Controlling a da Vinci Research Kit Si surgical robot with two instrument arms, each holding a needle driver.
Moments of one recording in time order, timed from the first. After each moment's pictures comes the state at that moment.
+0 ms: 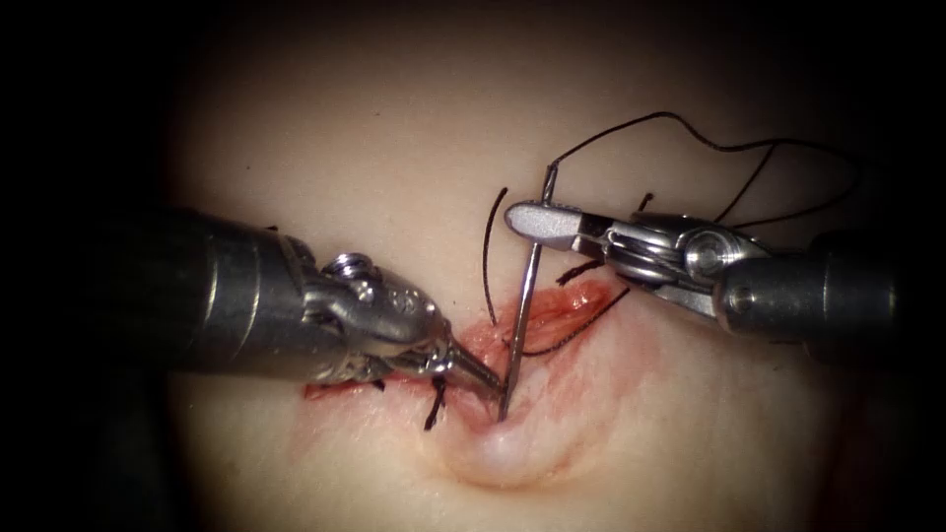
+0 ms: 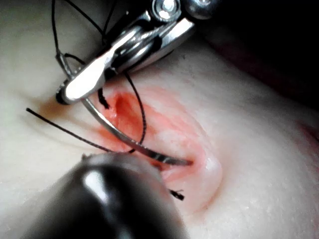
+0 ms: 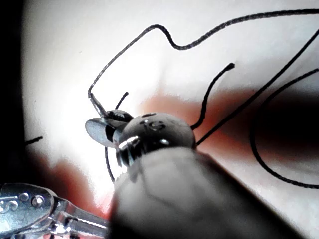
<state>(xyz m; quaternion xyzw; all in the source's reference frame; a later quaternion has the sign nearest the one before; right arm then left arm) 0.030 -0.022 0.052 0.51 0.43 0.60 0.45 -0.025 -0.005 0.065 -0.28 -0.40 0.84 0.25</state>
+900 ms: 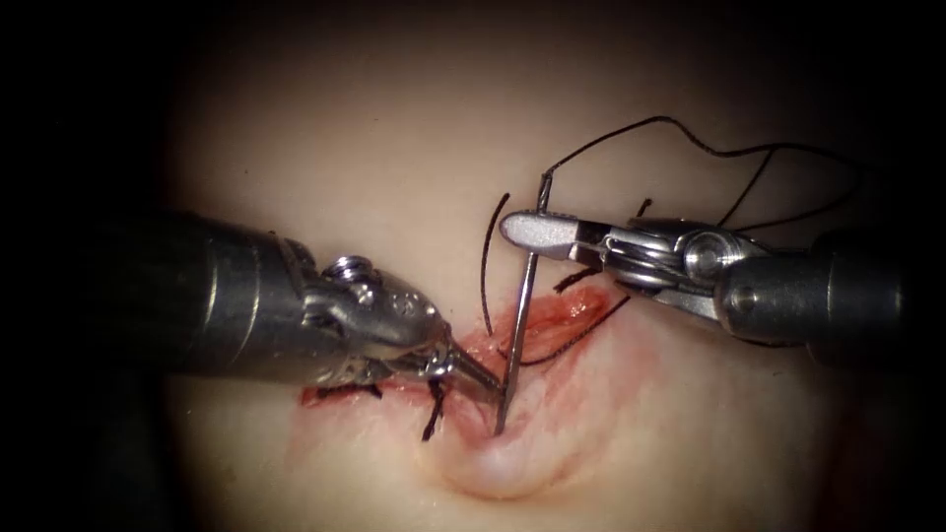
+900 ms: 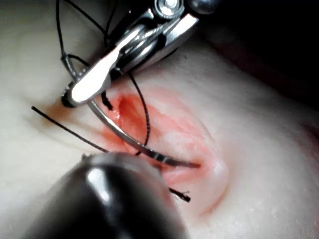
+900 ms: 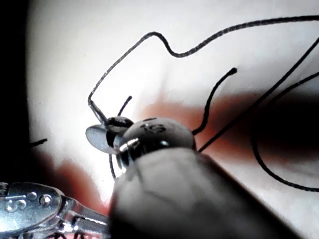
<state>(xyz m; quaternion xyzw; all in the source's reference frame) 0.030 -0.023 0.050 0.54 0.41 0.60 0.43 -0.025 -0.005 0.065 -0.28 -0.40 0.84 0.25</state>
